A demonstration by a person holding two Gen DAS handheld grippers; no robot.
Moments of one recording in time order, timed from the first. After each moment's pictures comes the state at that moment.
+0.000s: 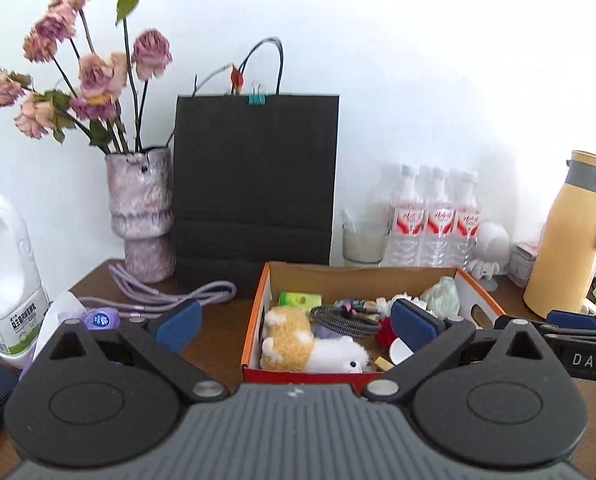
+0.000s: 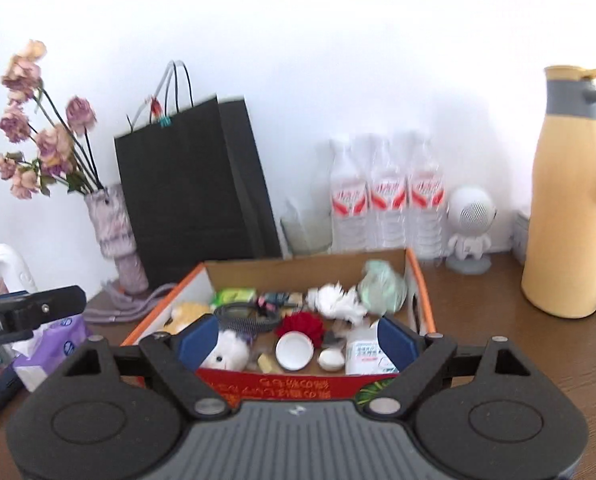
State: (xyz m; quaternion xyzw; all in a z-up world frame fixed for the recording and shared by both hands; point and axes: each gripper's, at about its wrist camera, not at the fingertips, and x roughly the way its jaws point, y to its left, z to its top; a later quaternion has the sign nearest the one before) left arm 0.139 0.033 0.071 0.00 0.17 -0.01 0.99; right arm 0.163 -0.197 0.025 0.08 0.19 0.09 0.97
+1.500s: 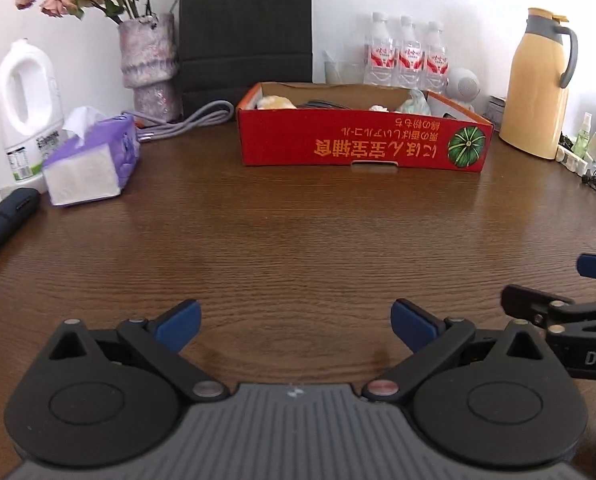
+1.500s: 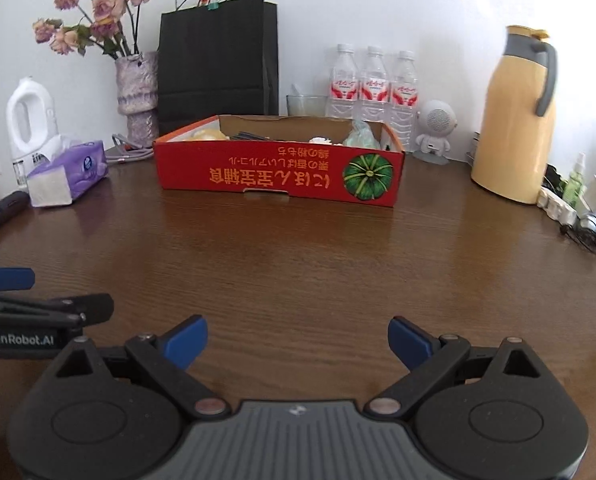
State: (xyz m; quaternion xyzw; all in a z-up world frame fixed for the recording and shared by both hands) left arm 0.011 0.020 -0.051 0.02 0.33 -0.02 0.94; right arm -0.004 -0.154 -0.062 -0.03 0.30 0.06 0.95
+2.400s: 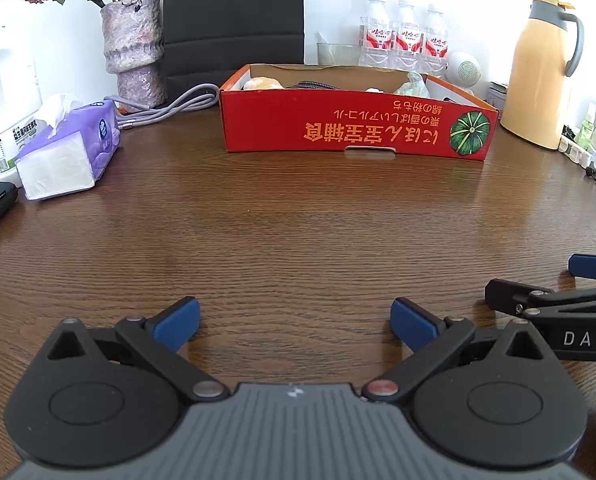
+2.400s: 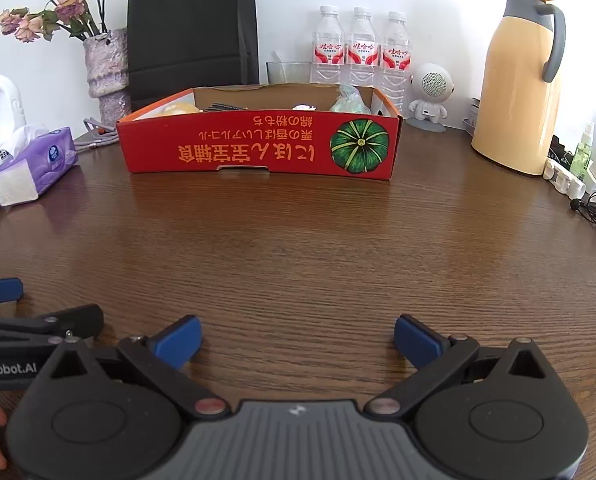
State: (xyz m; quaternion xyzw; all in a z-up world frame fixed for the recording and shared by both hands) left arm 0.031 0.011 -0.062 0.02 0.34 -0.02 0.94; right arm 0.033 -0.163 -0.078 -0.01 0.34 0.04 0.94
